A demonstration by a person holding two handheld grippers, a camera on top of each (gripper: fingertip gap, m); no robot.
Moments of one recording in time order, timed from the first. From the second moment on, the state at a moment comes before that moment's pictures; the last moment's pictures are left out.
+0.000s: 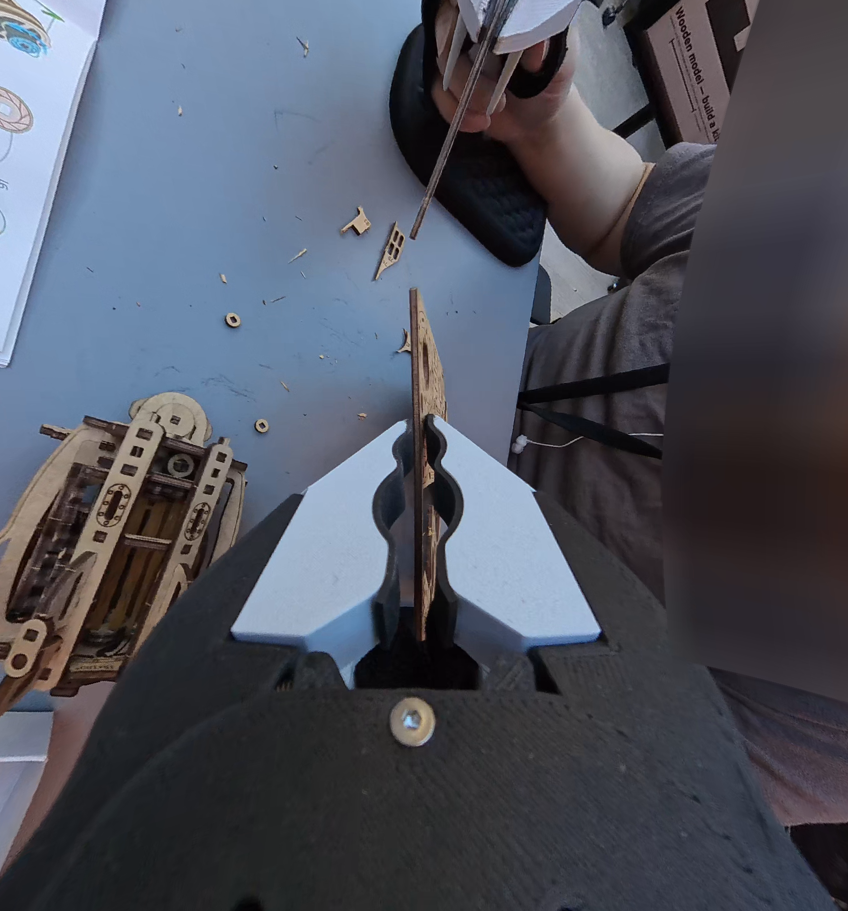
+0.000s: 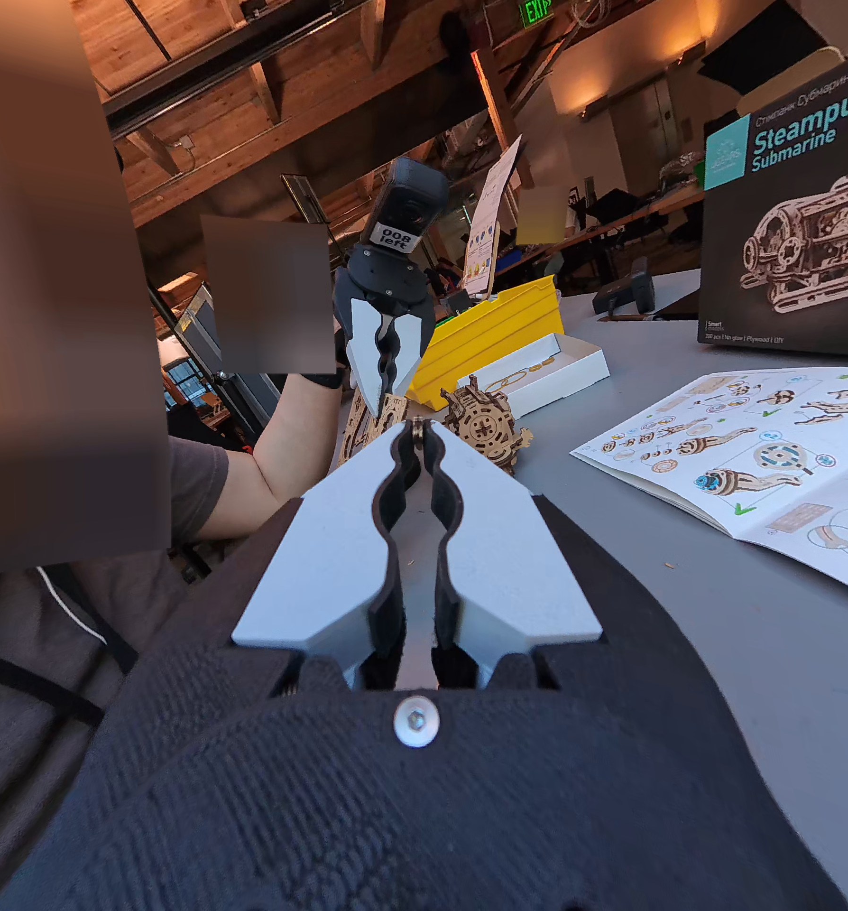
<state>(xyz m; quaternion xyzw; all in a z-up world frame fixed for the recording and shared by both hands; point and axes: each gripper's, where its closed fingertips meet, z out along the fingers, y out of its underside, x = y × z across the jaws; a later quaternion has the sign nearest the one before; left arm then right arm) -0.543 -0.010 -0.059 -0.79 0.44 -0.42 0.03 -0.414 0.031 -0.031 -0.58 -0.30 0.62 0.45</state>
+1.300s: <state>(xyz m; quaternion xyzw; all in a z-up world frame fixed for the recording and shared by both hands) -0.539 -0.011 -0.059 -0.79 0.44 -0.43 0.02 -0.418 0.025 -0.038 -0.59 -0.34 0.58 0.45</state>
